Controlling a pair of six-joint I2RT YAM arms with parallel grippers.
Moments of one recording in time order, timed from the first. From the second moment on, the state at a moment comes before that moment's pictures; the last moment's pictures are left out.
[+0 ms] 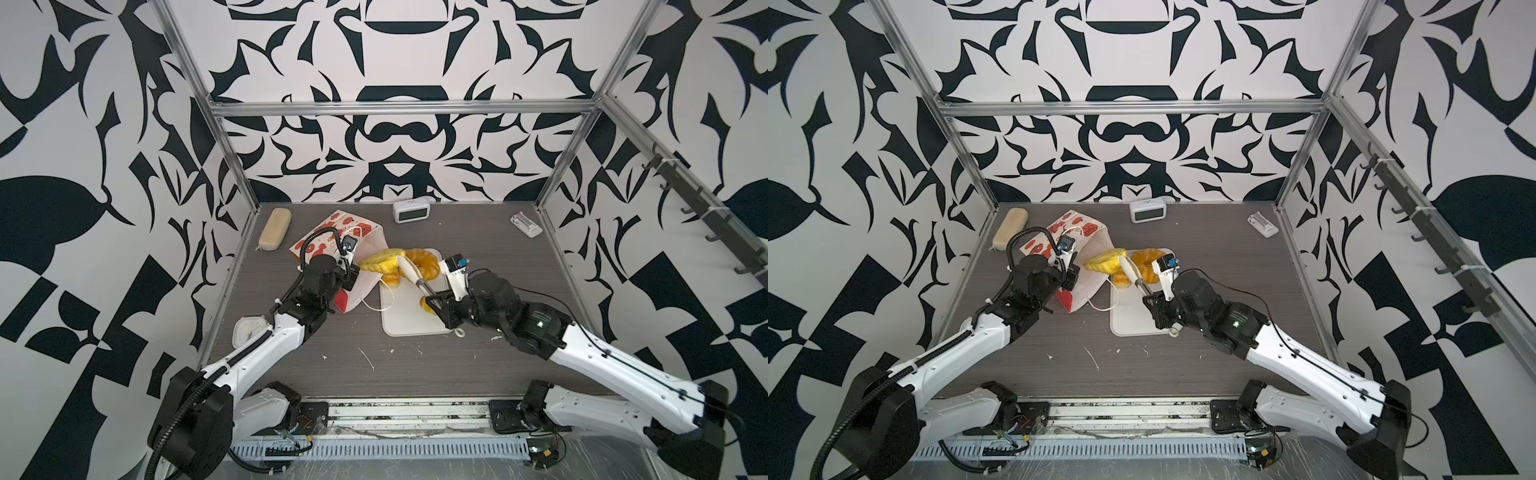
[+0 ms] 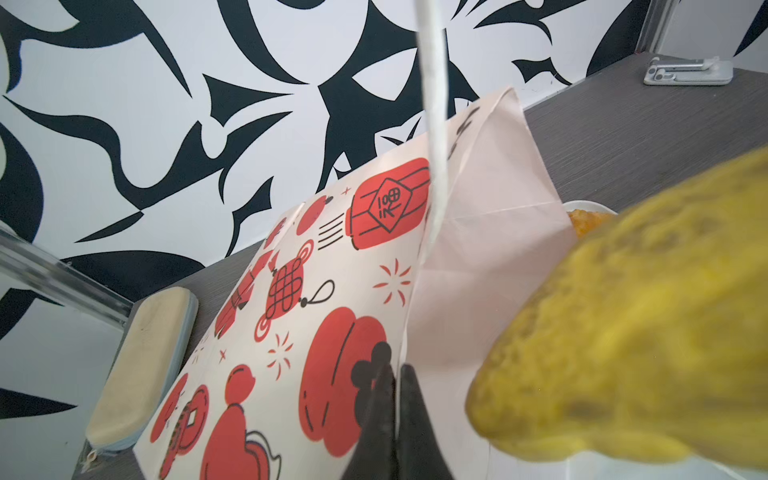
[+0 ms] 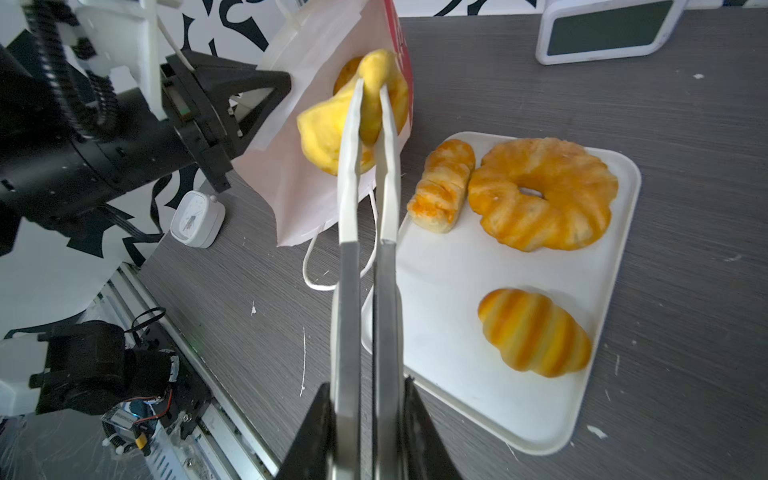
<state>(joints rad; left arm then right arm) -0.50 1.15 0.65 0.20 -0.15 0.21 0.87 0.96 0.90 -0.53 0.01 0.49</state>
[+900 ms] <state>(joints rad) -0.50 1.18 0.61 0.30 -0.23 0.24 0.87 0.92 1.02 -1.11 -0.13 0.66</state>
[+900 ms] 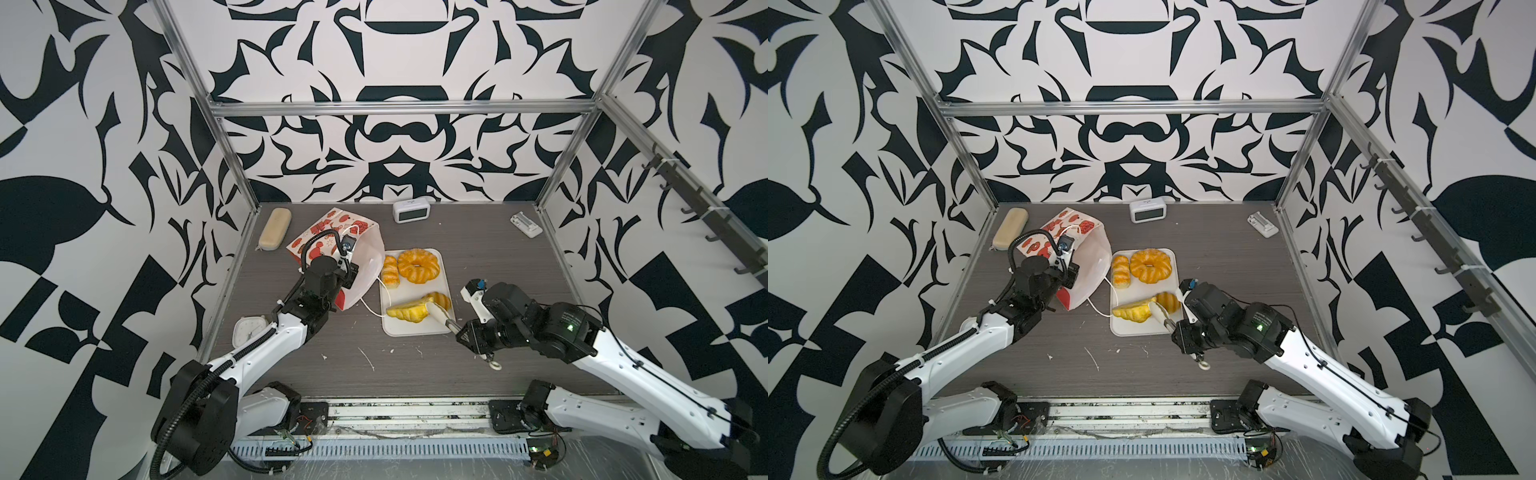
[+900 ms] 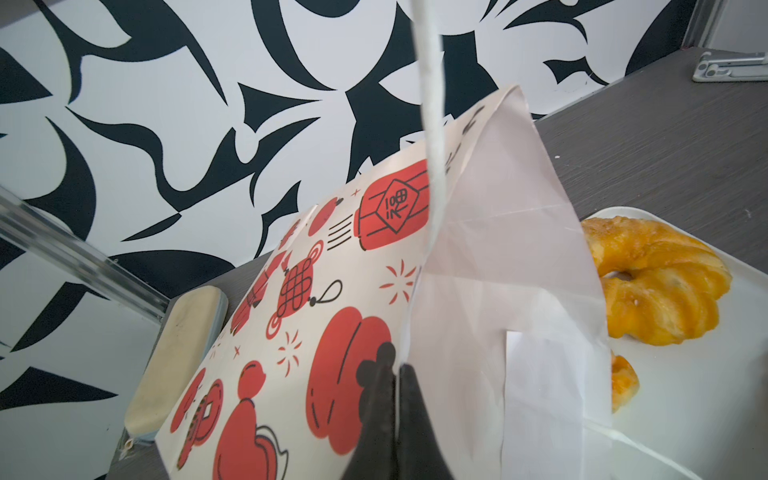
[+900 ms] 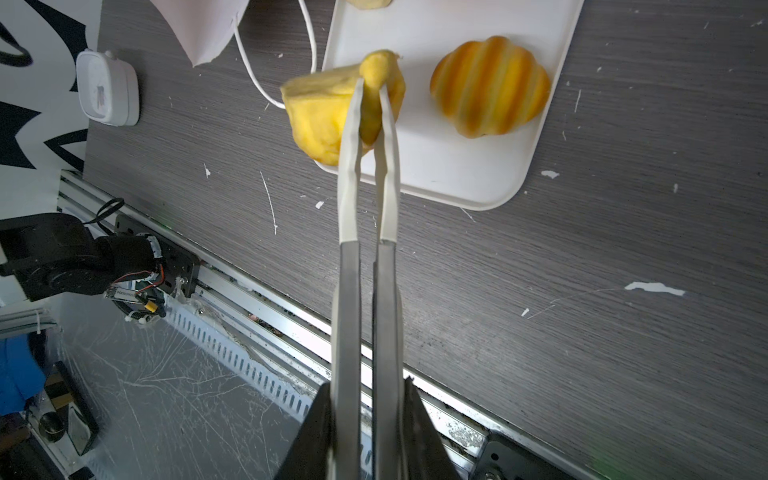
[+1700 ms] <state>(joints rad) -0.50 1.19 0.60 0.35 -0.26 0.26 0.87 0.97 1.03 -1.12 -0.14 0.70</state>
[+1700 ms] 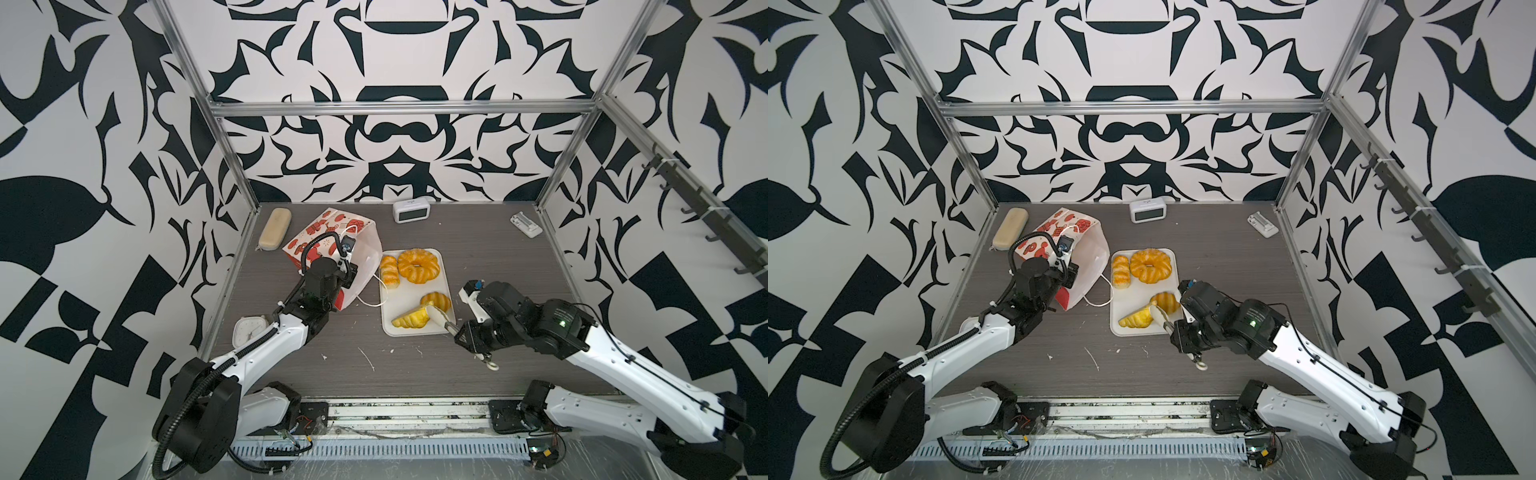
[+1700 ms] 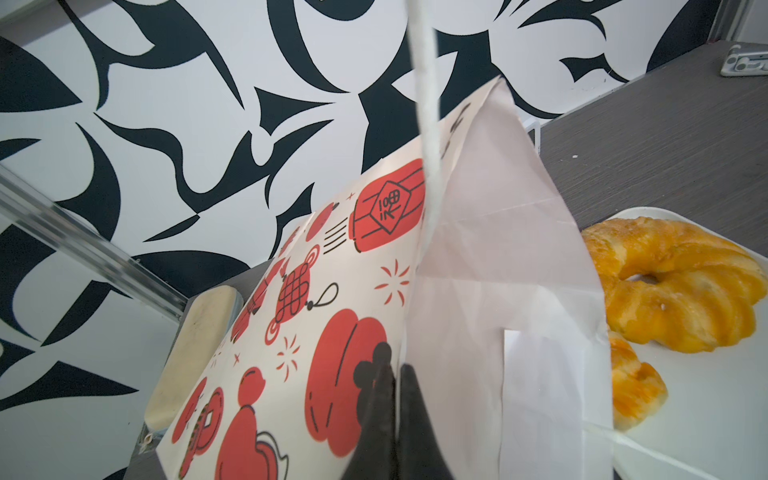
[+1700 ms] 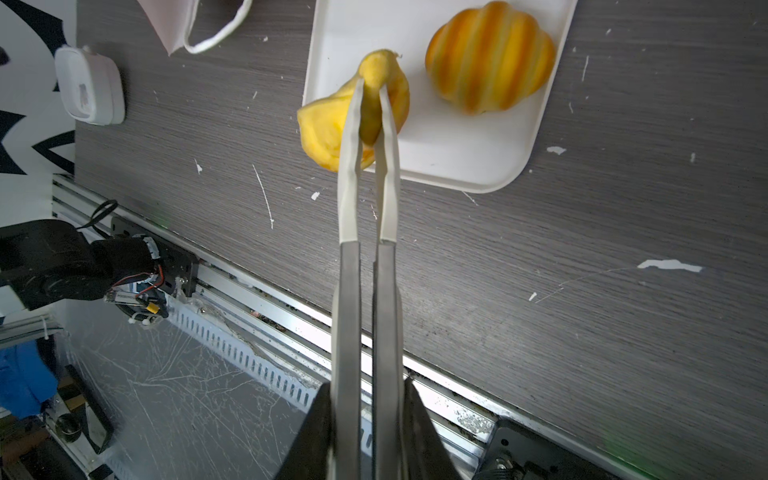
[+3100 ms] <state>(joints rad) -0.50 1.21 0.58 0.37 -0.25 0.25 0.84 1.18 1.12 -1.00 -0.01 0.57</state>
